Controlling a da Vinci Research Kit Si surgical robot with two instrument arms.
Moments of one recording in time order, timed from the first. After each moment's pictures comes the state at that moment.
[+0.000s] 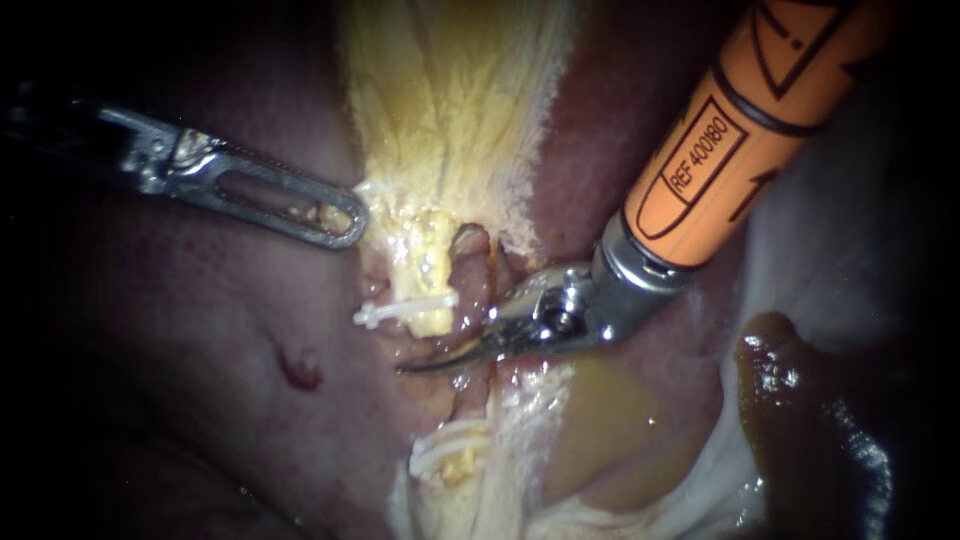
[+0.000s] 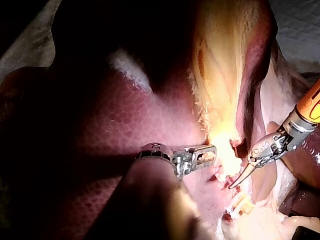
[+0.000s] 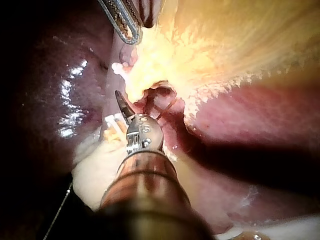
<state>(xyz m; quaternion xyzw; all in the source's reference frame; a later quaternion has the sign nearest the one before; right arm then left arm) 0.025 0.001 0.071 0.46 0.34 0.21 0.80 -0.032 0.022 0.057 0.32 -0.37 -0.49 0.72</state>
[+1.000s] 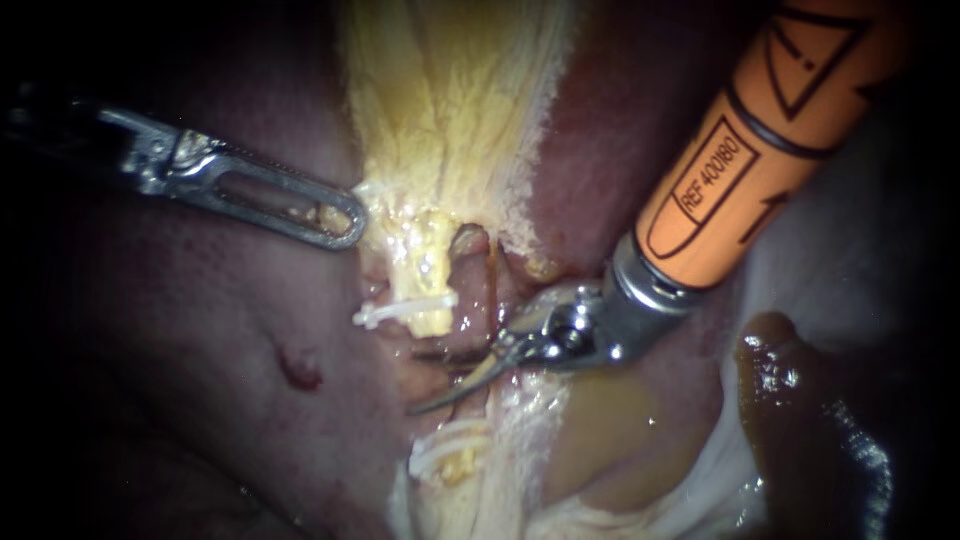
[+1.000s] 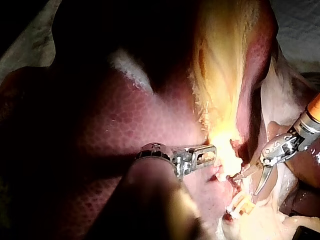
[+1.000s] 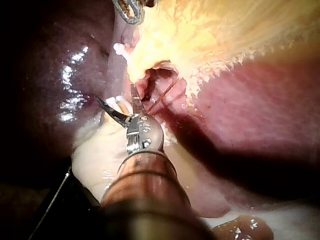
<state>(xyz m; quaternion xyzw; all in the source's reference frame) 0.022 0.000 0.070 0.33 0.40 0.21 0.83 -0.032 0.022 0.057 0.32 -0.37 -0.49 0.72</state>
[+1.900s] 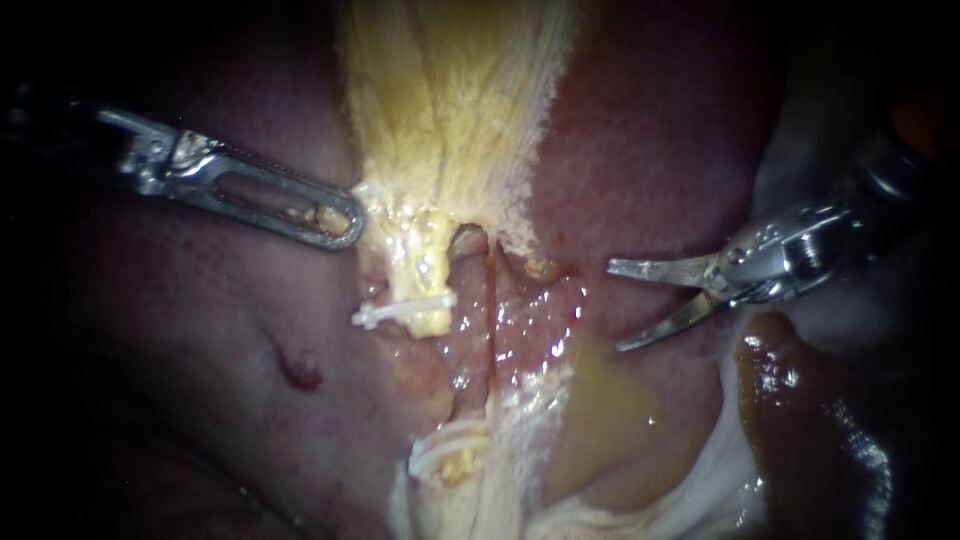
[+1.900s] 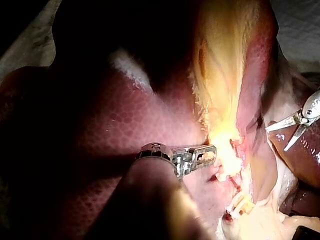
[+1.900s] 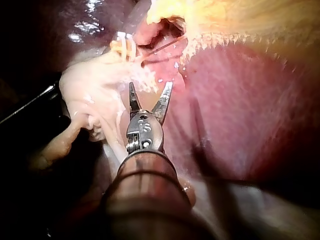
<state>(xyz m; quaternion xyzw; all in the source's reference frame) 0.009 0.006 0.065 0.17 0.40 0.10 0.89 -0.032 0.022 0.057 0.32 -0.37 -0.49 0.72</state>
